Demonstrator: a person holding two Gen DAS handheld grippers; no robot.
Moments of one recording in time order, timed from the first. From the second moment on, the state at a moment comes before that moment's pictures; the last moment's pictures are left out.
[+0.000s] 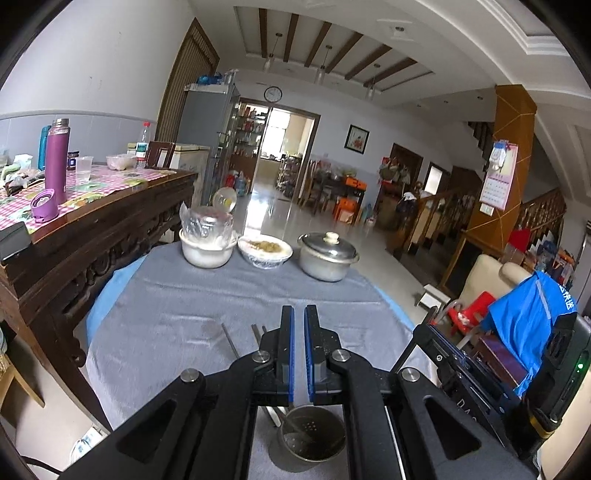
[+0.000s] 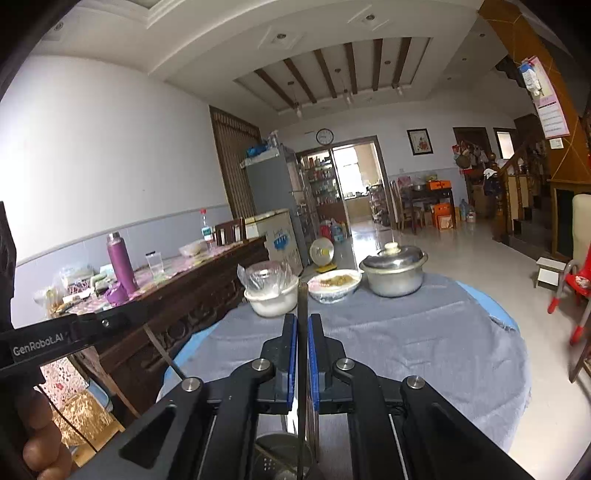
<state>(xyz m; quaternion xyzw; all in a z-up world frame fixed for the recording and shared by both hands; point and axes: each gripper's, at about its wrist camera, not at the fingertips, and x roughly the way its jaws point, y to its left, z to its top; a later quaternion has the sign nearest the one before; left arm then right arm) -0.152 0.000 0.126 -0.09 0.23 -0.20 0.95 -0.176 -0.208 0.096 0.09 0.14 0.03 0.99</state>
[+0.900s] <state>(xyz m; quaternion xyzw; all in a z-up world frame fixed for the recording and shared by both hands) -0.150 0.032 0.124 -0.11 0.22 -0.12 0.96 -0.195 -0.233 0.097 0.16 0.12 0.05 0.98</state>
